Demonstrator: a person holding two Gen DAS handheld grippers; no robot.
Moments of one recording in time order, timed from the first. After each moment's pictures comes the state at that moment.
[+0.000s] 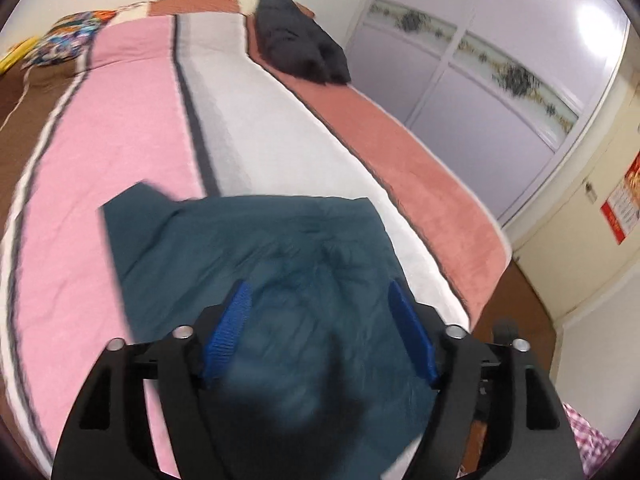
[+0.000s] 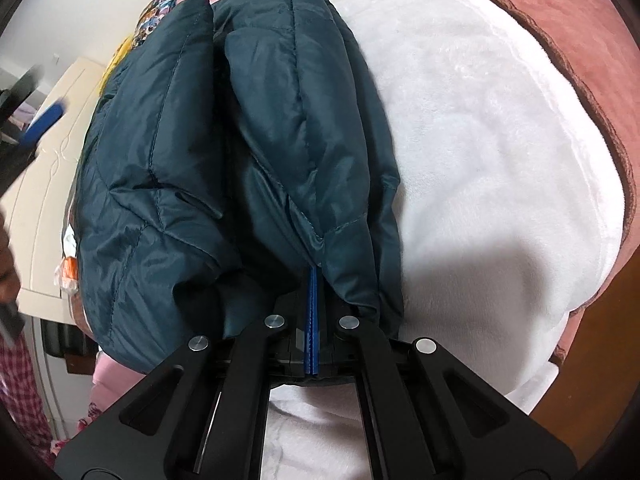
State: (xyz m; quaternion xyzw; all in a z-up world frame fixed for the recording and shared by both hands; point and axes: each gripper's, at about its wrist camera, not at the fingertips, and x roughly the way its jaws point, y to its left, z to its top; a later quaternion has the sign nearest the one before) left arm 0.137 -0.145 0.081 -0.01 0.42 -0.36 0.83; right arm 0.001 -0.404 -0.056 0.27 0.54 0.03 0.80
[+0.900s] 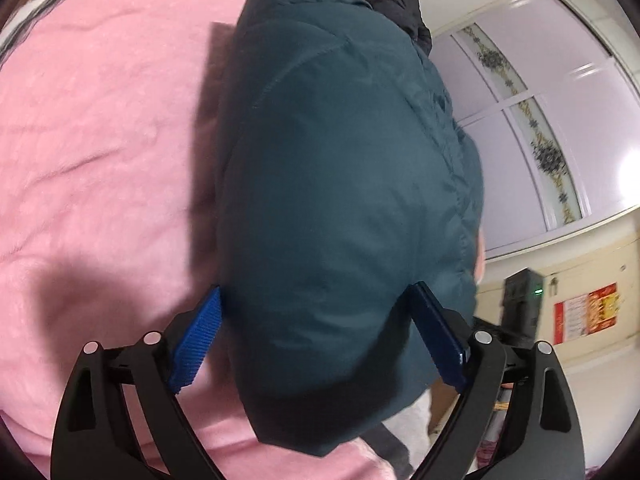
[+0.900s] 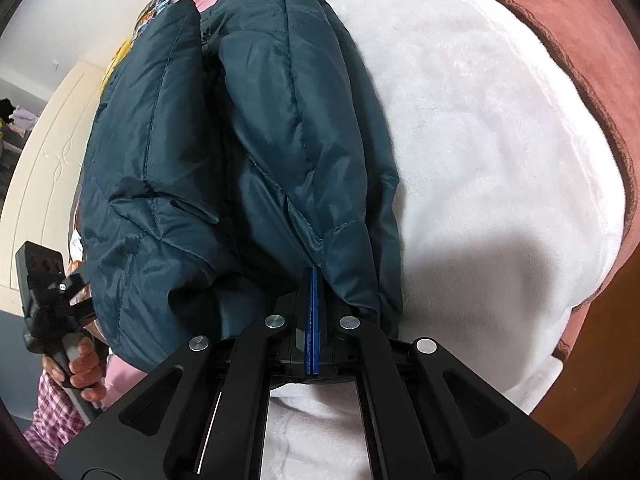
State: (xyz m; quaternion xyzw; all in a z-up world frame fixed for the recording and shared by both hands) left arm 0.104 -0.071 -0.065 -0.20 0.55 -0.31 0.75; right arm 0.007 -0.415 -0.054 0.29 0.54 0.04 0.79
